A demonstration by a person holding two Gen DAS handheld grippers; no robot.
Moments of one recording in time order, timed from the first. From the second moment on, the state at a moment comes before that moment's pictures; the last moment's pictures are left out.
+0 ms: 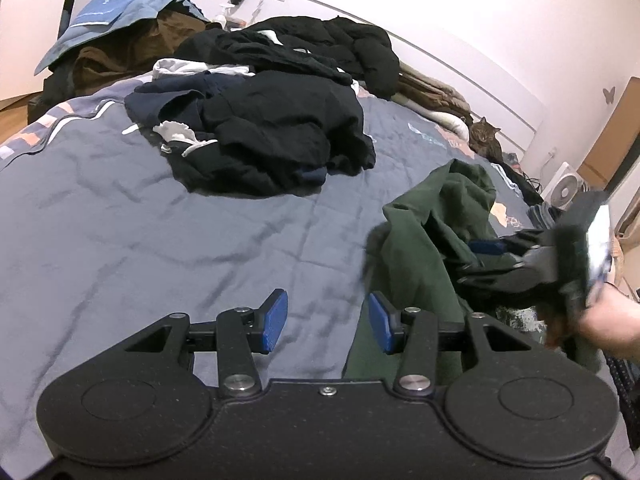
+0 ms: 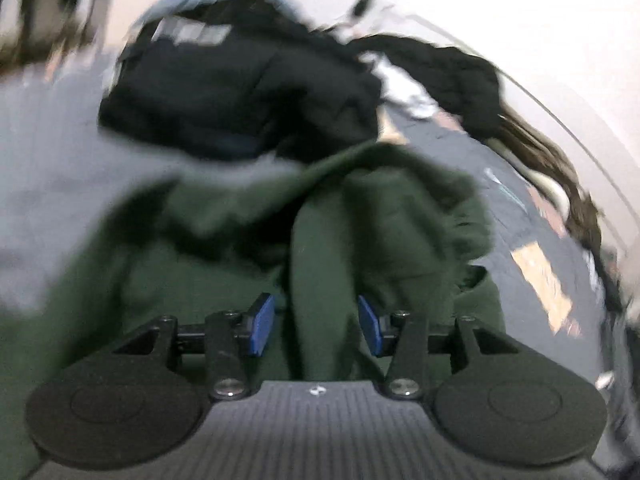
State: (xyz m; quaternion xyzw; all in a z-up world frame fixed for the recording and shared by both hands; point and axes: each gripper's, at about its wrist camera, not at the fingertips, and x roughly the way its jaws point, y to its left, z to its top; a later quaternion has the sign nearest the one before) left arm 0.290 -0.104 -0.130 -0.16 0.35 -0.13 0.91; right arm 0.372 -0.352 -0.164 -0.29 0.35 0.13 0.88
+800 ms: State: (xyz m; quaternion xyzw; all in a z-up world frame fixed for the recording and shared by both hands) left arm 0.292 -0.112 -0.135 -0.15 0.36 -0.13 0.91; right arm 0.308 -0.482 -0.117 0.06 0.38 0.06 0.92
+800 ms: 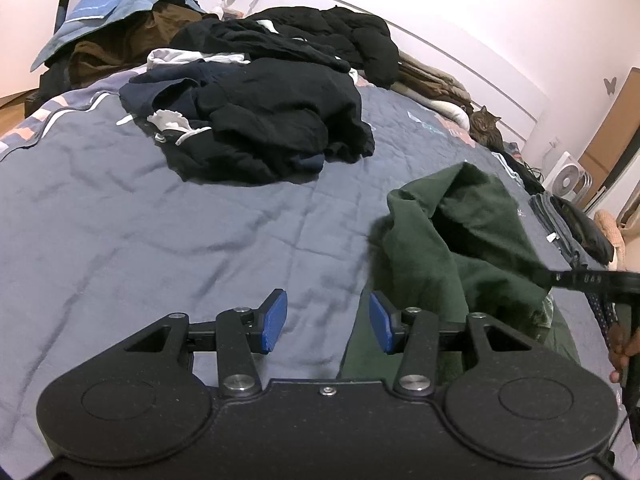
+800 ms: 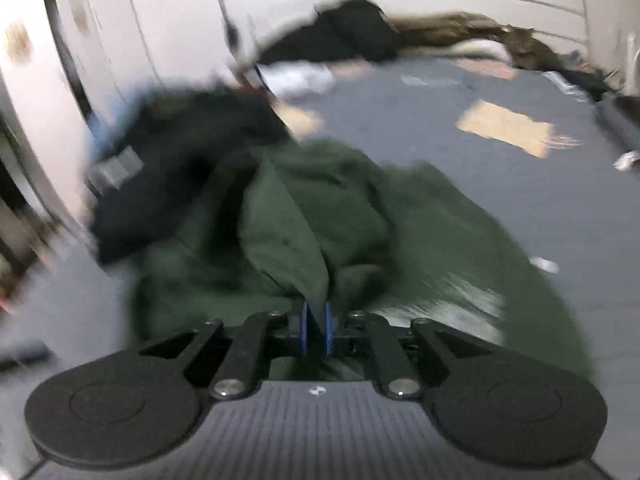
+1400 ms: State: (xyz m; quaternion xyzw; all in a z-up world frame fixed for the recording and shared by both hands) left arm 0.292 -0.112 -0.135 -0.16 0.36 -0.14 0.91; right arm 0.412 -0.369 -0.150 -0.11 0.42 0.15 0.89
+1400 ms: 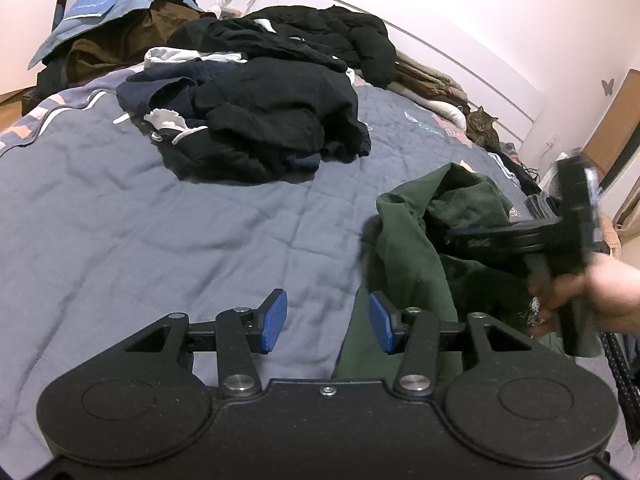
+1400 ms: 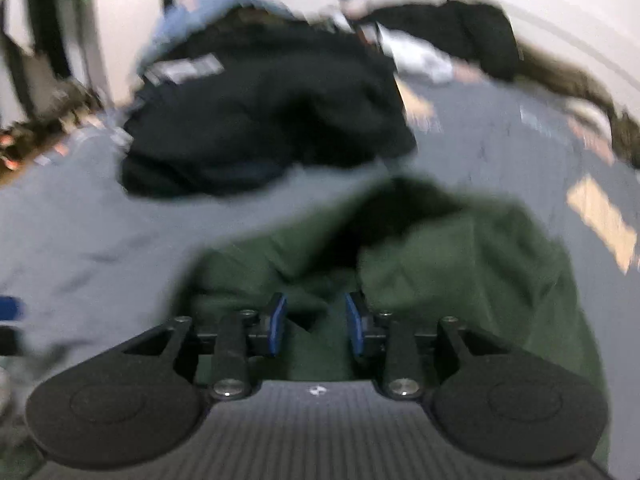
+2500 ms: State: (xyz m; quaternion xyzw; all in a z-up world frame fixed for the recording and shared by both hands) left arm 0.294 -0.110 -0.135 -0.17 0.37 -0.13 0.90; right arm 0.431 -0.365 -0.151 -0.12 0.42 0.16 0.89
